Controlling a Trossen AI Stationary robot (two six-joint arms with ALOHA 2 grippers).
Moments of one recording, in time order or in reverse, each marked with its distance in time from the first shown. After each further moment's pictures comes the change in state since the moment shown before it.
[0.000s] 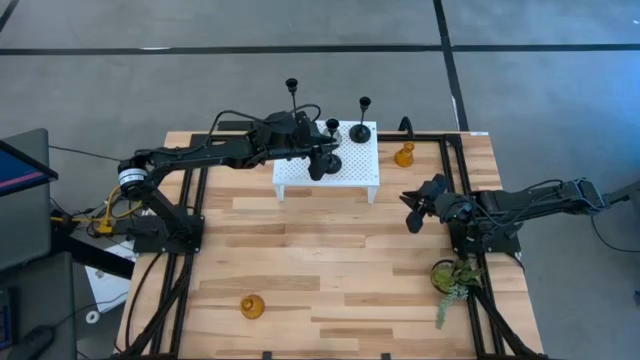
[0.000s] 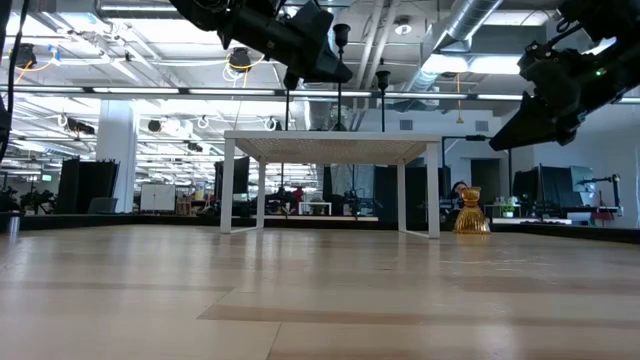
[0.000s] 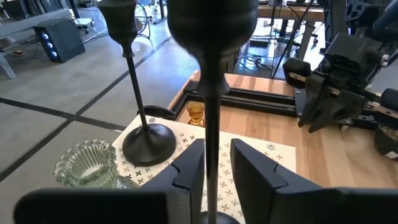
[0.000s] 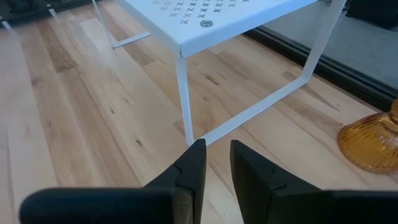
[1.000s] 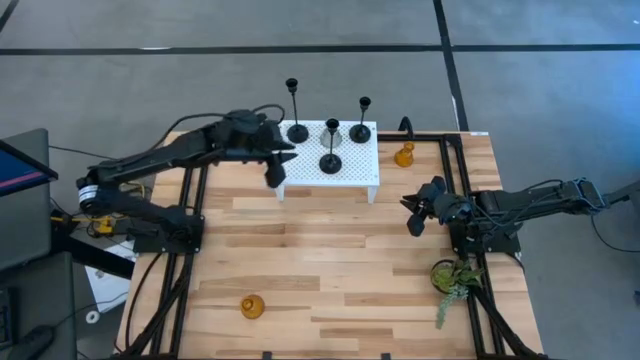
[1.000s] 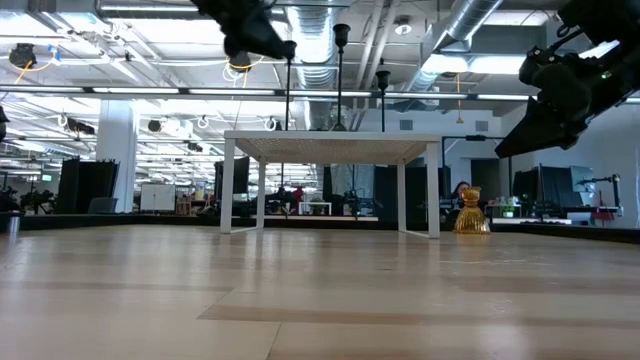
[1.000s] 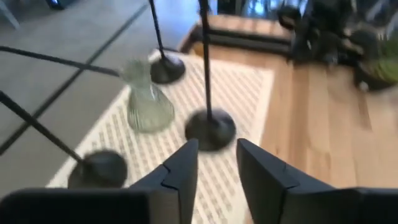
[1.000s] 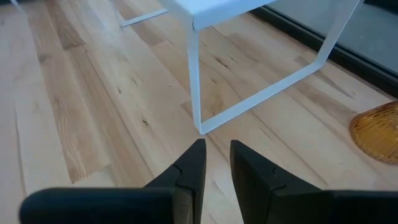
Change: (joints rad) left arm -0.004 -0.338 0.002 -0.580 -0.051 0.021; right arm 0.000 0.000 0.000 -0.049 -0.057 -0.001
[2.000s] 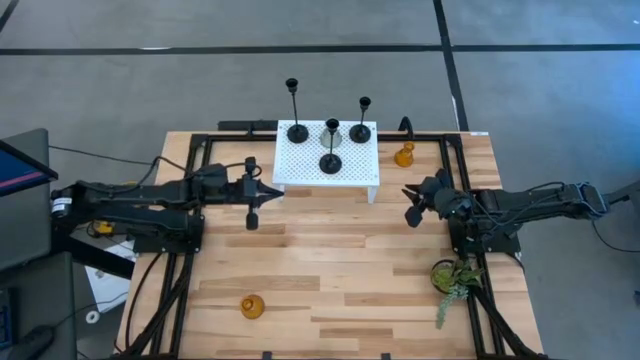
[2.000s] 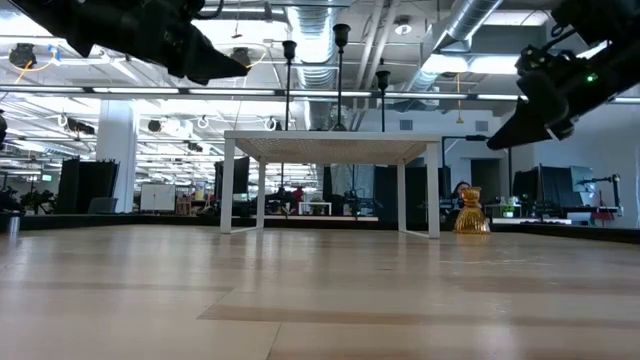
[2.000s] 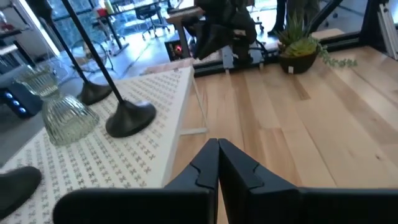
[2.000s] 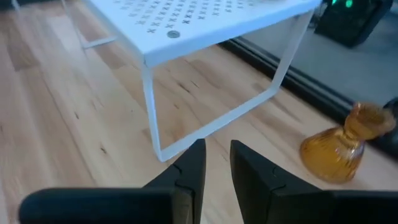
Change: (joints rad) left arm -0.184 -0.378 -0.748 0.654 0.053 0.186; right arm -0.068 0.001 0.000 0.063 0.103 -0.107
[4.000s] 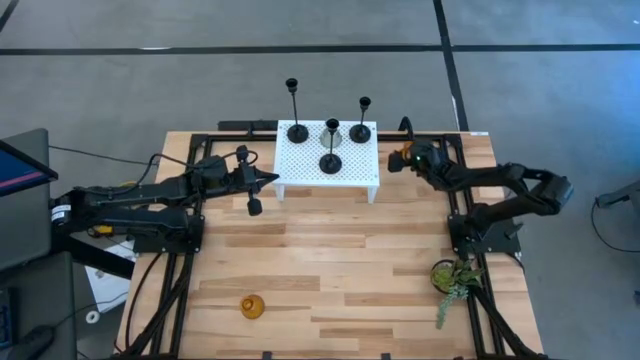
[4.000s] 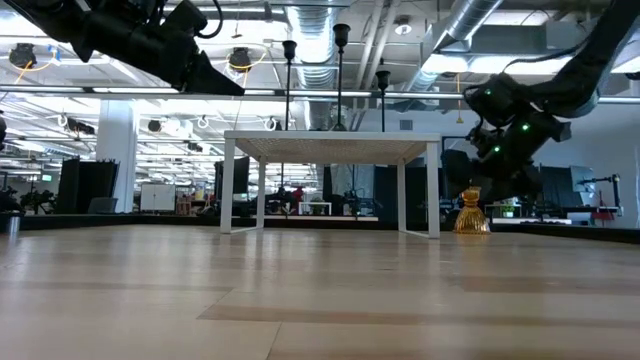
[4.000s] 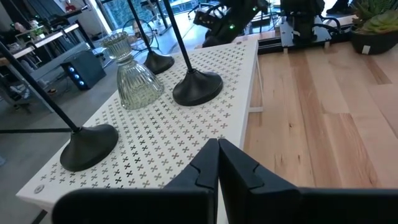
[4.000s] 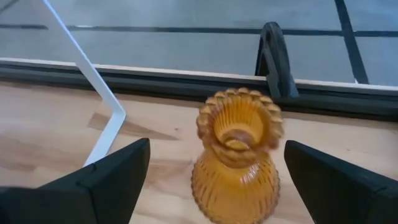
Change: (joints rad) left arm 0.121 -0.010 -0.005 -0.029 -0.099 0.026; right arm -0.768 0.775 0.050 0.684 -0.217 0.130
